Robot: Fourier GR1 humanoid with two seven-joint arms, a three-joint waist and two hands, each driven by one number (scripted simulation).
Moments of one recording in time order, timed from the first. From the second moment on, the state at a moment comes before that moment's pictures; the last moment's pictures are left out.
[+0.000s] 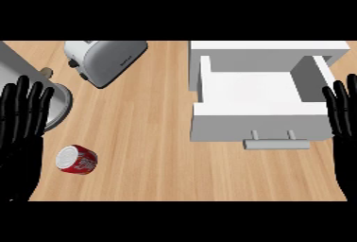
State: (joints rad) left arm 0.01 0.07 0.02 -2.10 0.00 -0.02 -0.01; right arm 0.01 -0.10 -0.03 -2.10 0.00 -0.02 0.02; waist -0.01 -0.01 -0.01
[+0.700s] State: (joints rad) left arm 0.36 0.20 0.34 -2.17 0.36 -0.17 0.16; right arm 0.06 -0.08 -0.06 -2.10 -0.02 -0.07 0.20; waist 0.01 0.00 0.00
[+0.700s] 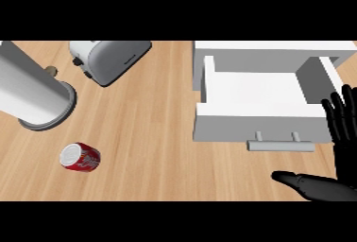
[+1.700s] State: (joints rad) left arm 0.30 0.11 0.35 -2.07 0.27 -0.23 0.23; right arm 0.13 -0.08 -0.12 -2.11 -0.05 -0.02 0.18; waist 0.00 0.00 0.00
